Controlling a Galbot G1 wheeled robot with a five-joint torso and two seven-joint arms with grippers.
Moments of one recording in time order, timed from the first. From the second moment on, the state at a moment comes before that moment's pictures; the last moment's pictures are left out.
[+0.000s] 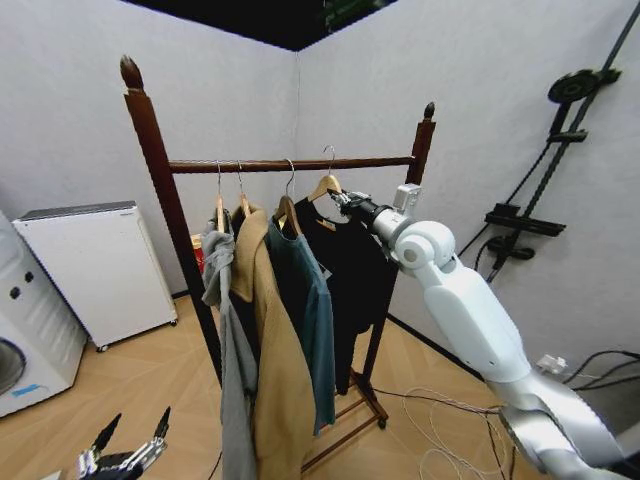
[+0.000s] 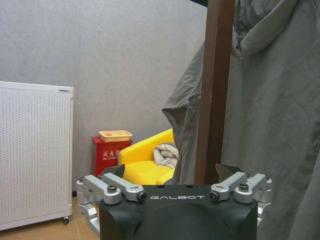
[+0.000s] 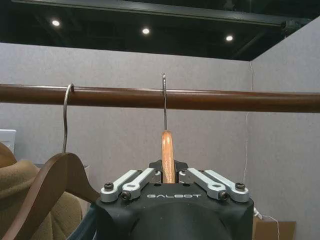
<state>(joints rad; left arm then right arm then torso) 1.94 -1.35 -0.90 -2.27 -0.51 -0.14 0.13 -0.09 1.00 0.08 1.76 0.92 -0.56 0.12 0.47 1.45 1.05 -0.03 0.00</state>
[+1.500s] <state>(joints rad) 1.94 -1.35 -0.90 -2.27 -0.51 -0.14 0.13 -0.76 0.91 0.37 2.28 0.97 -0.65 0.40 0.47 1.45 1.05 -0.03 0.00</state>
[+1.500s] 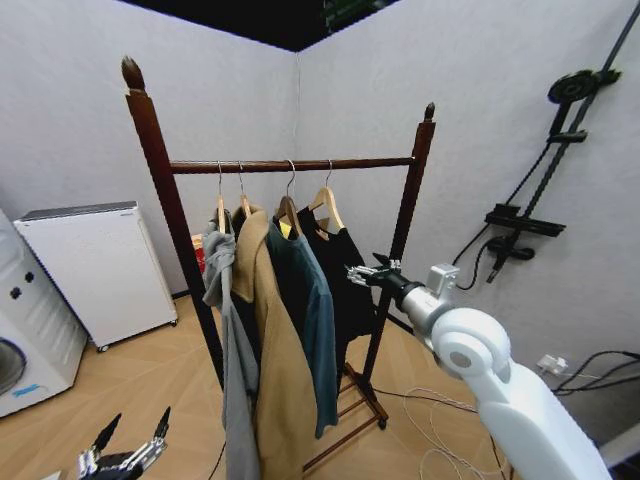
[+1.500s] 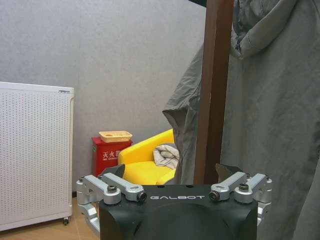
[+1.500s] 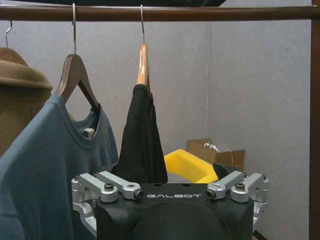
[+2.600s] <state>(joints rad) 1.94 -1.35 -0.90 -2.27 -0.51 -0.14 0.13 -0.92 0.95 0.40 2.33 0.83 -0.63 0.32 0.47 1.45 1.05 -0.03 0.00</state>
